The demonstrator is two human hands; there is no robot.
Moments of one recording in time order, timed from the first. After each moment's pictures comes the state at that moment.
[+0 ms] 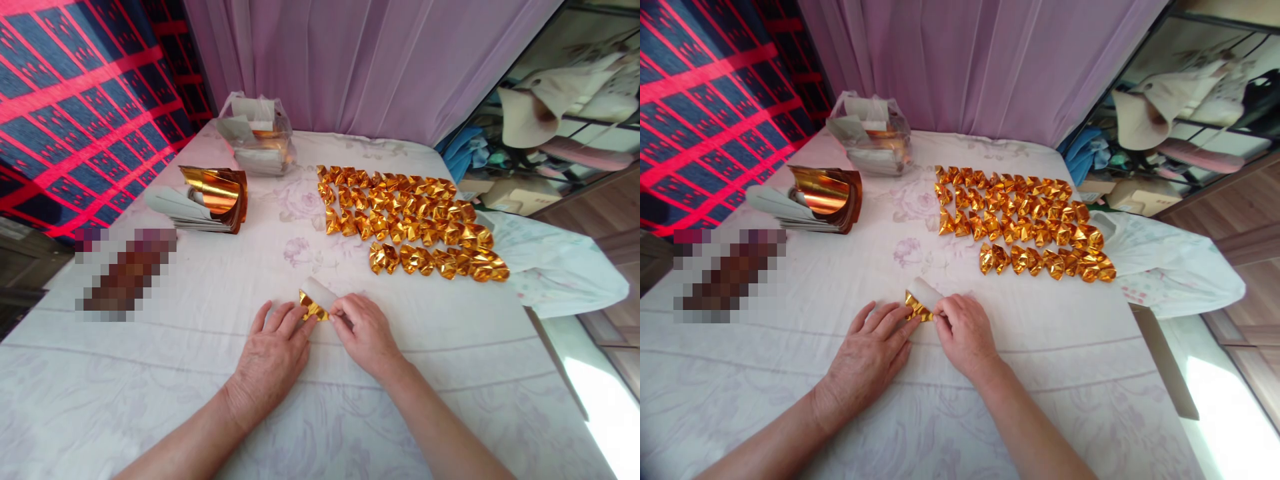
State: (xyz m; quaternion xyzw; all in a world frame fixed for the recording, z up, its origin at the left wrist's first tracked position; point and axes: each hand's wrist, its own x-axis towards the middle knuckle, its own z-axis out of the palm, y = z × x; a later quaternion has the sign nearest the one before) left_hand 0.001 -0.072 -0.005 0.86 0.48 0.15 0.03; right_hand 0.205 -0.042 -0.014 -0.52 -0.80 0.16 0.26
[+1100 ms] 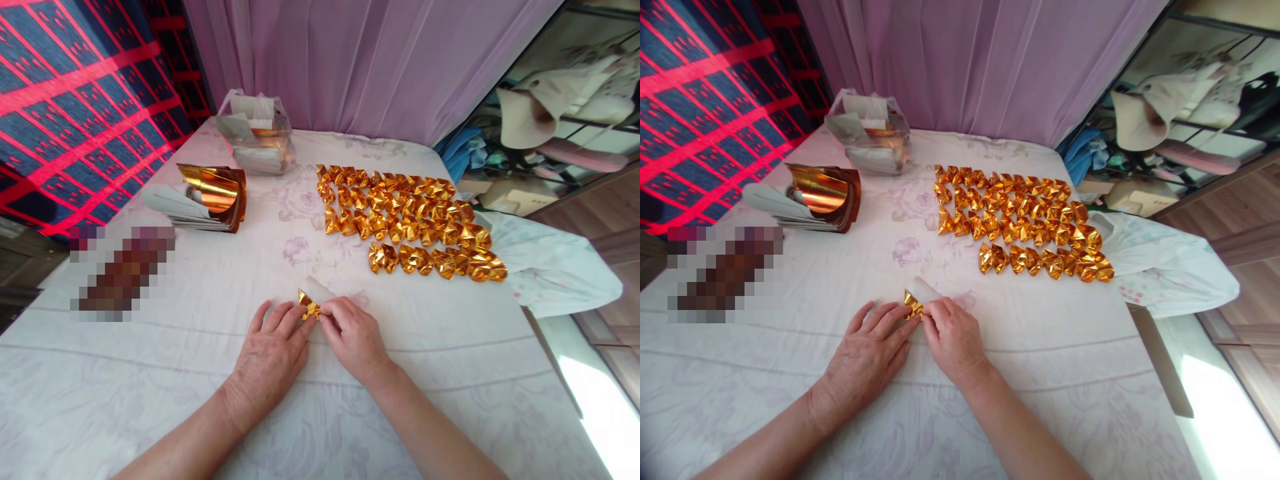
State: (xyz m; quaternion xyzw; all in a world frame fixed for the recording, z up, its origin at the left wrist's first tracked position) left_hand -0.001 -0.072 -0.004 0.87 0.47 0.13 0.03; right_hand 0.185 -0.051 -0.015 -0.54 -0.79 0.14 0.27
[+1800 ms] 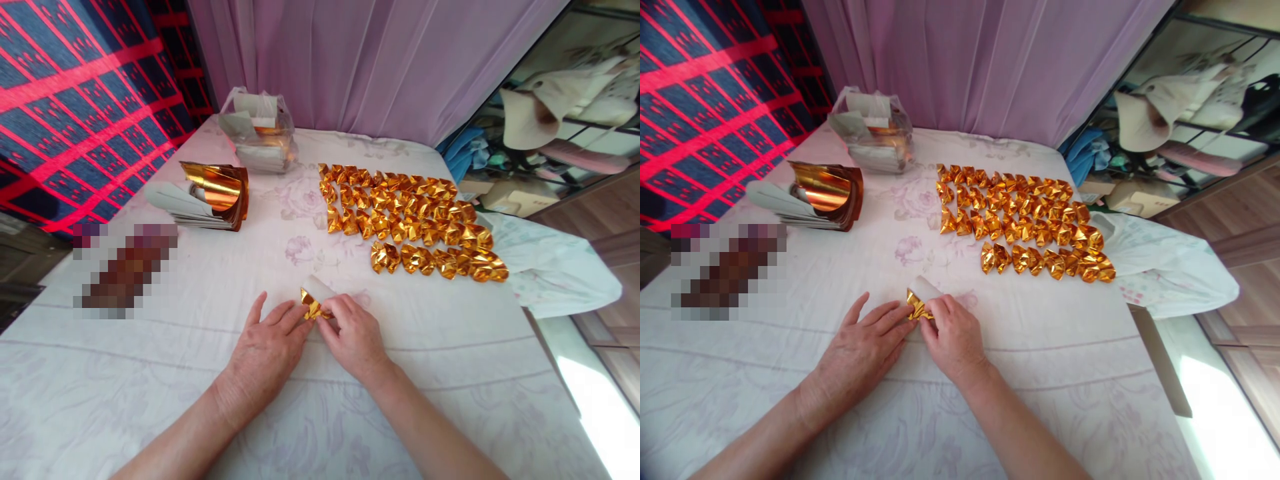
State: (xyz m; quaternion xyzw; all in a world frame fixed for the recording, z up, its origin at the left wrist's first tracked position) left_hand -0.012 -0.066 0.005 0.88 0.45 0.14 0.05; right_hand 0.179 -0.052 -0.014 -0.56 -0.78 0.14 0.24
